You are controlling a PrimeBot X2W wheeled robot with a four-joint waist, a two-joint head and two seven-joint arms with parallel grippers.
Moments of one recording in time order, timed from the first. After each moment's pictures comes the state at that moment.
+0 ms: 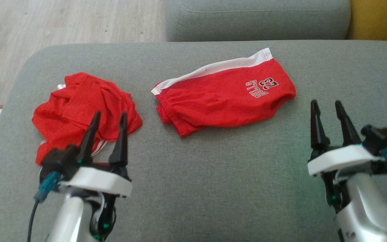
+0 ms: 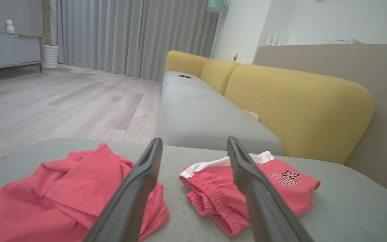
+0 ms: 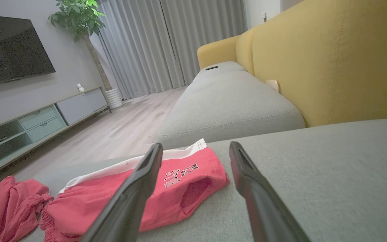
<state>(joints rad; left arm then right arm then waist) -0.13 0.05 -0.18 0.18 -0.28 -0.06 -0.25 -0.30 -0.11 0.07 0.51 0.33 0.13 -0.25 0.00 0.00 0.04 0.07</state>
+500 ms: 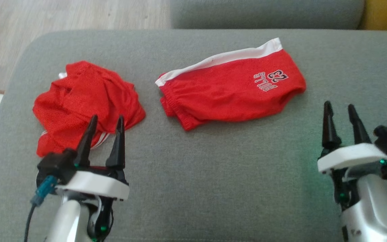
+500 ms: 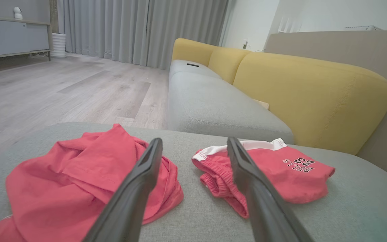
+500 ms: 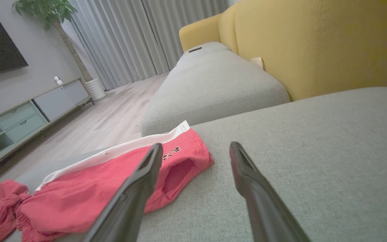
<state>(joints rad) -0.11 0.05 -0.15 0.17 -0.26 -0.10 -0.25 -0.27 -0.07 -0.06 0.46 0.29 0.13 -0.17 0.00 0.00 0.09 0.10</state>
